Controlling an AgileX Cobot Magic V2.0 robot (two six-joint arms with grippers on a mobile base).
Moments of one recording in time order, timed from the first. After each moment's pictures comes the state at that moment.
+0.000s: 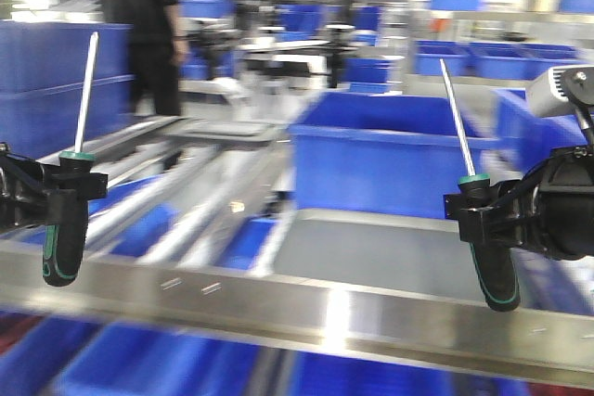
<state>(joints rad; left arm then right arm) -0.14 1.19 -1.21 -0.69 0.63 0.58 0.23 1.16 -1.20 0.36 0.60 -0.30</state>
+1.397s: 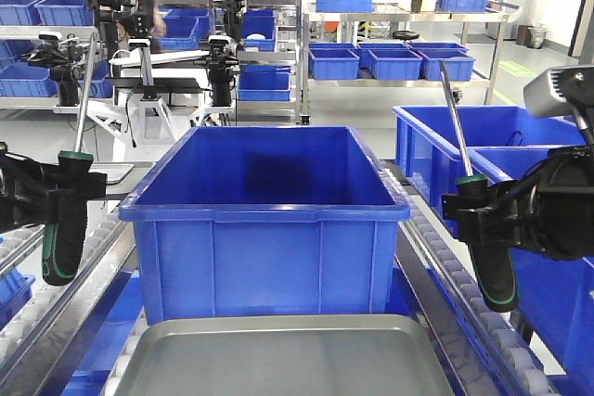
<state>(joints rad) -0.14 1.19 -1.21 -0.70 0.63 0.58 0.23 1.16 -1.20 0.36 0.60 -0.30</state>
